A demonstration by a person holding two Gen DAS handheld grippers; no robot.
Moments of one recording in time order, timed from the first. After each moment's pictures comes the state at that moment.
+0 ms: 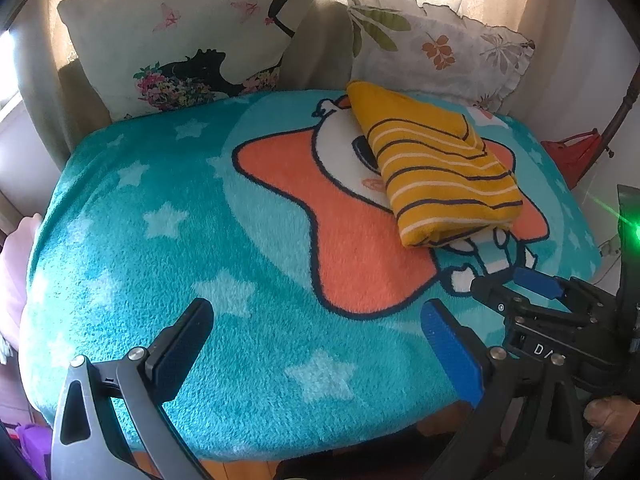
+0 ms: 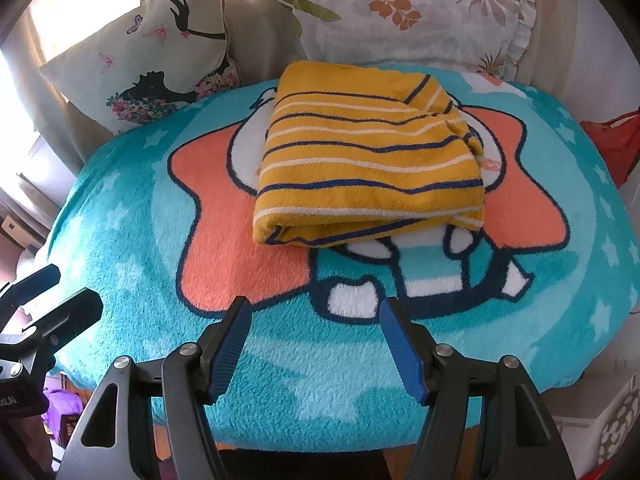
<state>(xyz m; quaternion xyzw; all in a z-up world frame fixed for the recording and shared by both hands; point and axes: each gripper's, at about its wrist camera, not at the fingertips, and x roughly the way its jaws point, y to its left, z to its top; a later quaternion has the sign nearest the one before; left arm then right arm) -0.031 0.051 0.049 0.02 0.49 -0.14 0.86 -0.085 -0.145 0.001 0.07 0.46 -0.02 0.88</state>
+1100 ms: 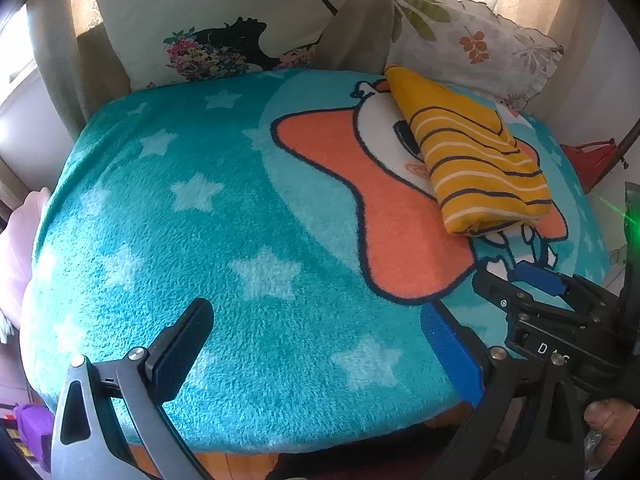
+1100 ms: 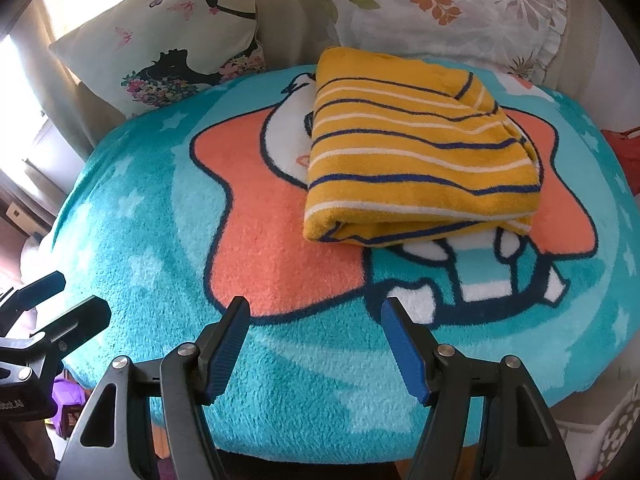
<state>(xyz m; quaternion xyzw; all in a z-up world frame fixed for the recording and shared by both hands) -0.023 0.088 0.031 0.00 0.52 -0.11 0.85 -0.065 -0.107 -0.011 0.05 0.48 0.00 0.88</state>
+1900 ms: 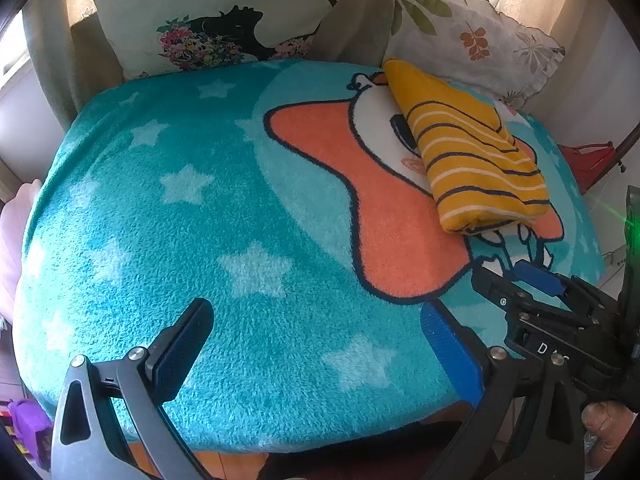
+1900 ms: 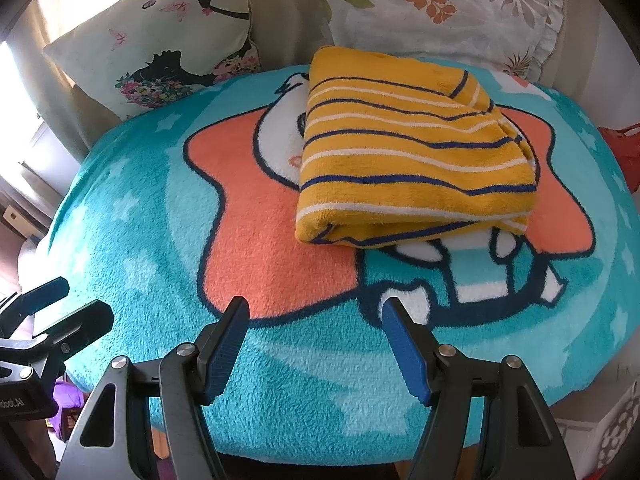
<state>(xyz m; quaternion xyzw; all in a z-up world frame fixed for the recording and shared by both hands) -0.018 0.086 0.024 -0.01 0.53 -0.12 0.84 -0.064 -0.112 -0.013 0.06 0.48 -0.01 0.88</state>
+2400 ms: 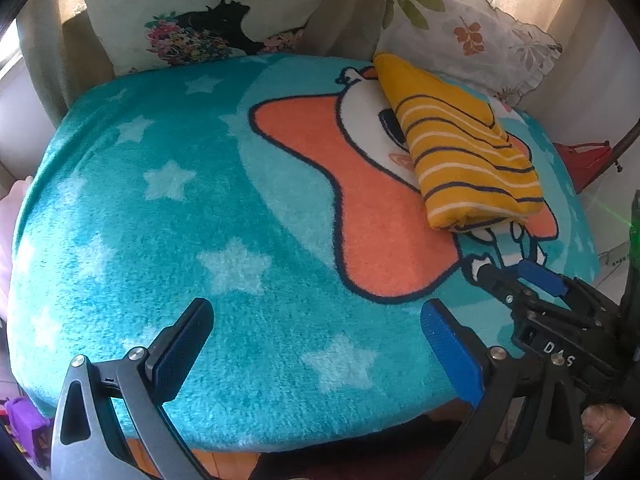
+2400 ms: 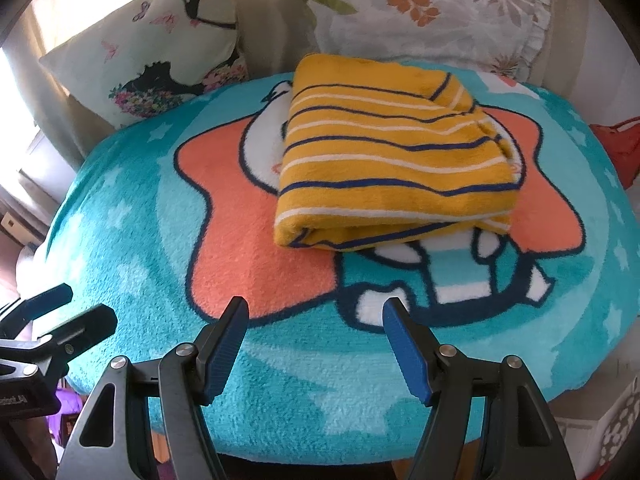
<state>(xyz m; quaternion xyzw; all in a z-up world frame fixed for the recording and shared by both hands) -0.017 0.067 0.020 -0.02 0.54 -0.13 0.83 -0.073 -0.128 -0.009 0.06 0.46 -0.03 0.88</state>
